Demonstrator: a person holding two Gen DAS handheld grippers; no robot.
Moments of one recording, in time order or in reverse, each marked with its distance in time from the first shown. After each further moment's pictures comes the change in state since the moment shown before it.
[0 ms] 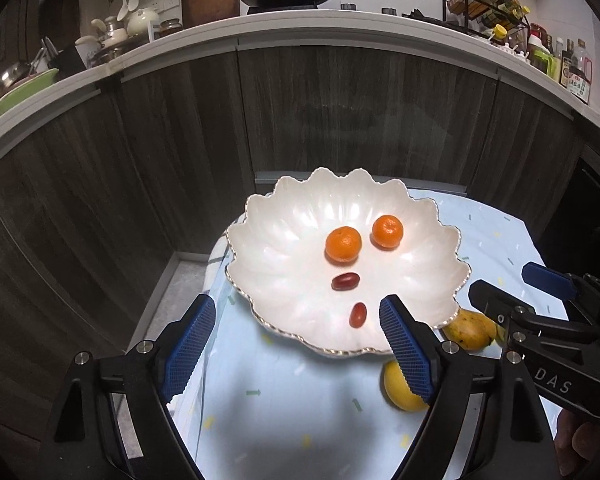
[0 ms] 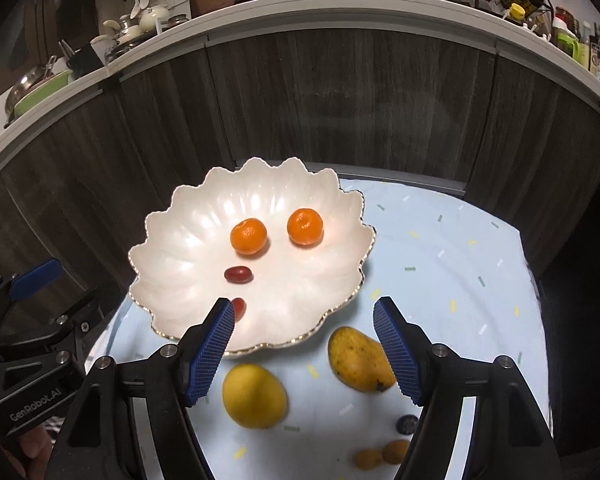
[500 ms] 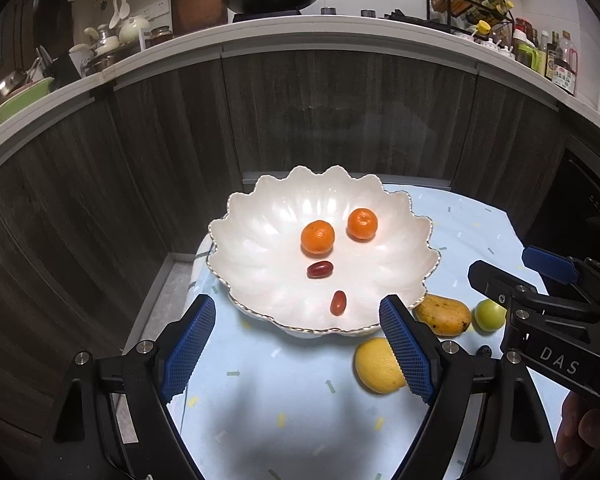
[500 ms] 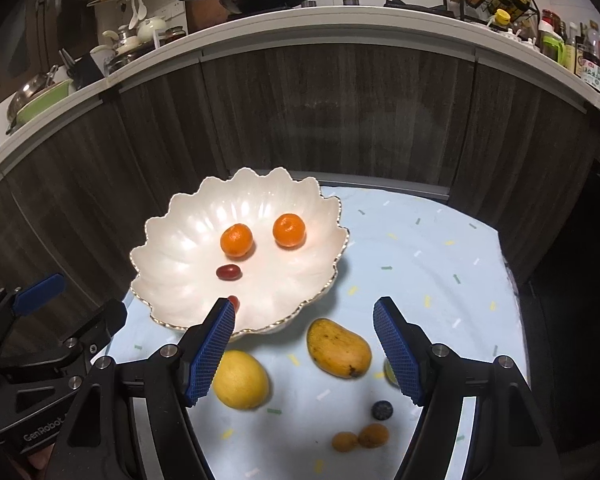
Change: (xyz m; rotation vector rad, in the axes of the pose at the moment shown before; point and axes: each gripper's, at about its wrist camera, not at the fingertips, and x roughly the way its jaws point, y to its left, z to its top) left arm -0.024 -0.027 -0.012 0.027 -0.012 -0.014; right arm -0.031 -0.021 -0.008 0.003 -0.036 -0.016
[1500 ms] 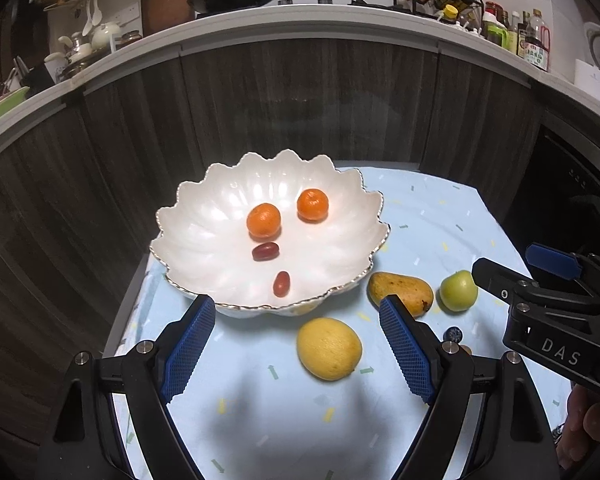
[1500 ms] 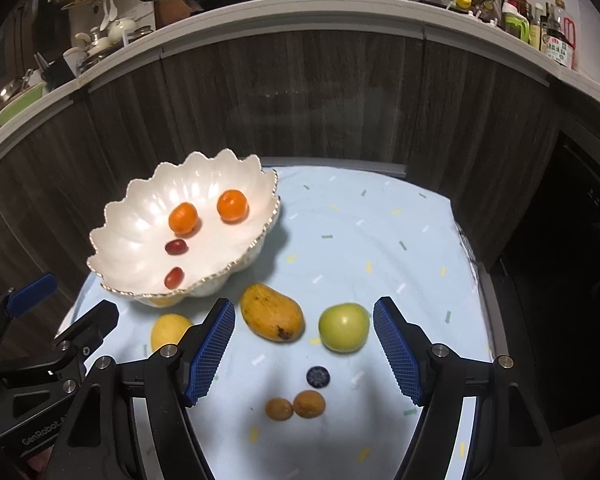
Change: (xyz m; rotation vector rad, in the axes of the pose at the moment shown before) left arm 0.009 -0.049 -0.023 0.057 0.002 -0.063; right arm -0.007 -0.049 -0.036 0.046 0.026 -0.086
